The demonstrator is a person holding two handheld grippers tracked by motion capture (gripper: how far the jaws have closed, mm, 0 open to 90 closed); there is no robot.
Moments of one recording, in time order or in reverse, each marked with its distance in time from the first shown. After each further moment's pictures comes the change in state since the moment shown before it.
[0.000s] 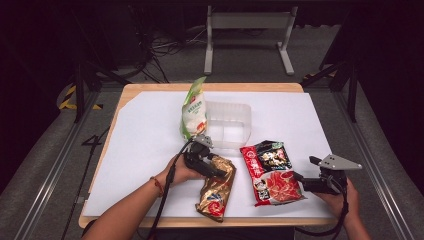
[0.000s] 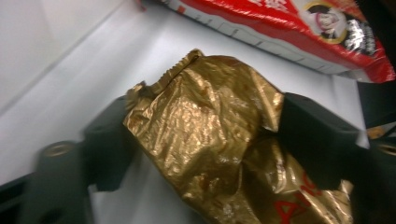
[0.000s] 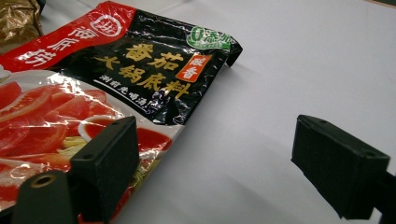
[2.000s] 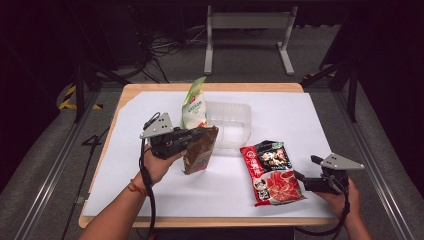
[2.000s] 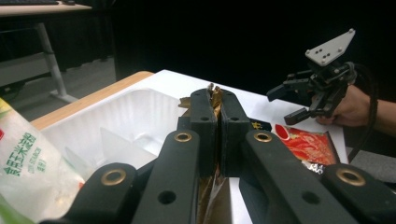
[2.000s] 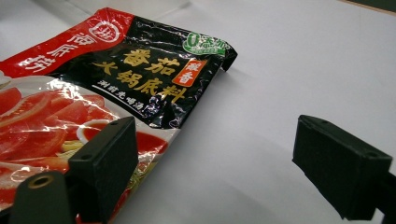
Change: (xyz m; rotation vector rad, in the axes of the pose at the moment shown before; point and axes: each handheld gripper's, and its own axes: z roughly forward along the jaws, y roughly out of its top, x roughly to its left) left arm -0.069 0.019 -0.122 -0.550 0.341 0.182; right arm -0.002 0.001 -0.003 -0.013 -0.006 0.006
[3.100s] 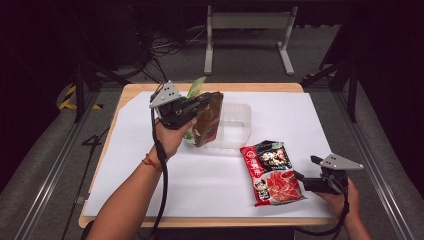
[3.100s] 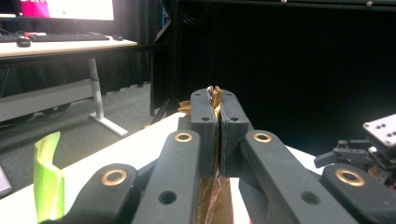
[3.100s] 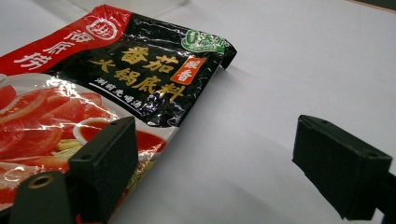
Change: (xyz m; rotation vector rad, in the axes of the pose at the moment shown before) left arm 0.029 0.055 0.035 -0.101 0.161 -0.027; right arm 0.000 -0.001 0.002 0.004 -0.005 -0.002
